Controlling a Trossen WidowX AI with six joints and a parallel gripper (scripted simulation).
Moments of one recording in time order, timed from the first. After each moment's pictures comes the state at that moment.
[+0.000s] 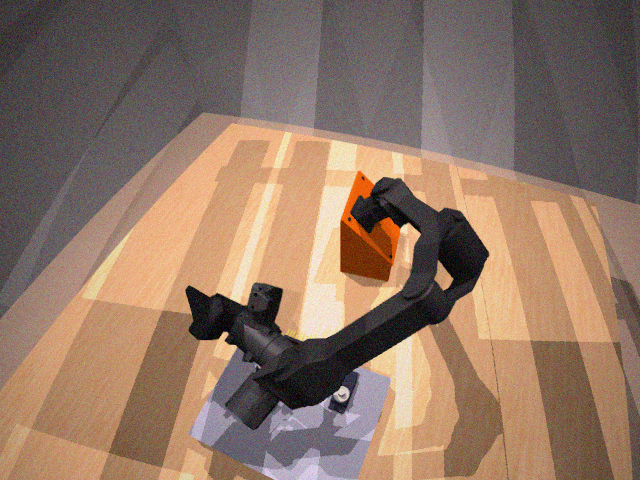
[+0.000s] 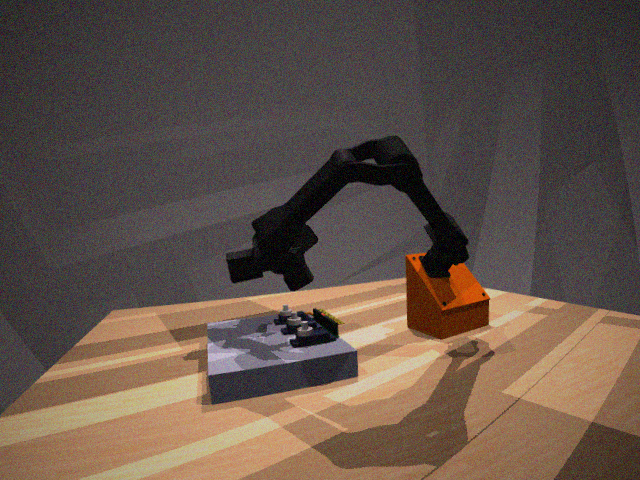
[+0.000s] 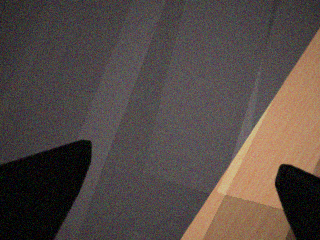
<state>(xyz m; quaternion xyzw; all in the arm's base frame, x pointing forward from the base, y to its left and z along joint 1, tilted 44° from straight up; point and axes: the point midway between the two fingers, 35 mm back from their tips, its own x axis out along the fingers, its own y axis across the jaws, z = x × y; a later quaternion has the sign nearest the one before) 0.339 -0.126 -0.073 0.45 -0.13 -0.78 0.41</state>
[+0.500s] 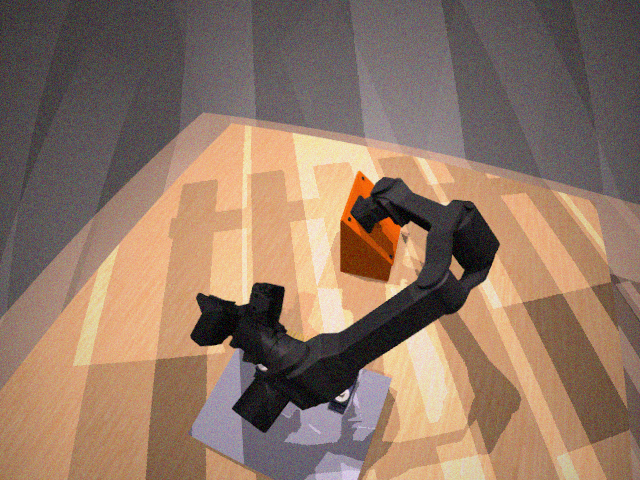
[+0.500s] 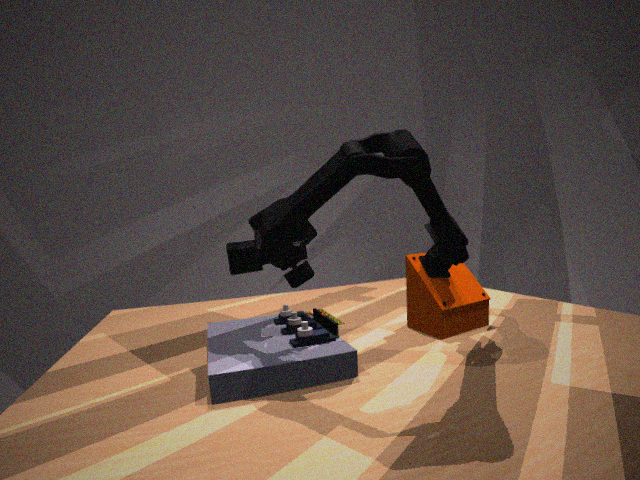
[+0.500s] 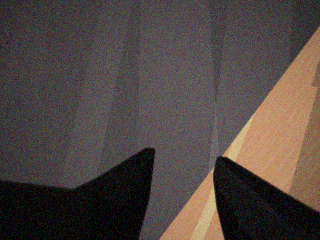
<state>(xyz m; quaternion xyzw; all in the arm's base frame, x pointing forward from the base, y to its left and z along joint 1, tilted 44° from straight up) 0.347 -0.123 -0.061 0.47 -0.10 -0.77 0.42</state>
